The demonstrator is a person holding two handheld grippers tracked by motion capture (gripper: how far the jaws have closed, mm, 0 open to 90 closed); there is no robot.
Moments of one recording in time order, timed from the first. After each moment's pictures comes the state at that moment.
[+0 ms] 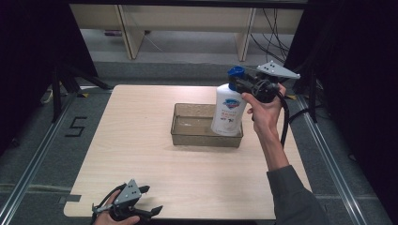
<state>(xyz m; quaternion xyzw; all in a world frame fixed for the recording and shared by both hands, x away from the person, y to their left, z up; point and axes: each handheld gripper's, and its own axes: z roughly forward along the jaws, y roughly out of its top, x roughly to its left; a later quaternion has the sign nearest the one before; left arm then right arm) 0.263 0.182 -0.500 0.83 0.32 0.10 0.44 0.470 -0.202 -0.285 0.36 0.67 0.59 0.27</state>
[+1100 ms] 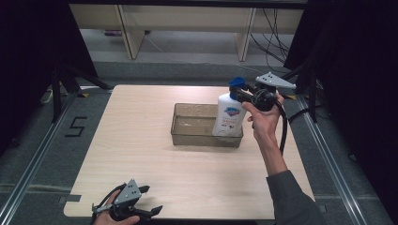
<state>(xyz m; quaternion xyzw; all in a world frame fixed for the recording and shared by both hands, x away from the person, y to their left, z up) 0.263 0.181 -0.500 0.83 0.32 0.10 0.45 0.474 -0.210 -0.322 0.39 0.67 0.57 0.25</state>
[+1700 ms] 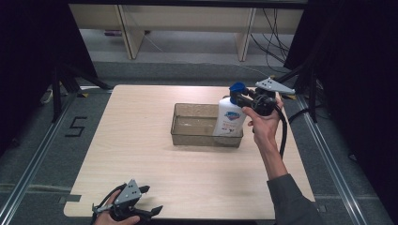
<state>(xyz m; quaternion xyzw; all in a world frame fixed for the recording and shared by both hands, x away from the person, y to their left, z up) 0.263 0.181 -0.501 0.83 0.32 0.10 0.45 0.472 -0.214 -0.335 0.39 0.68 0.57 0.25</state>
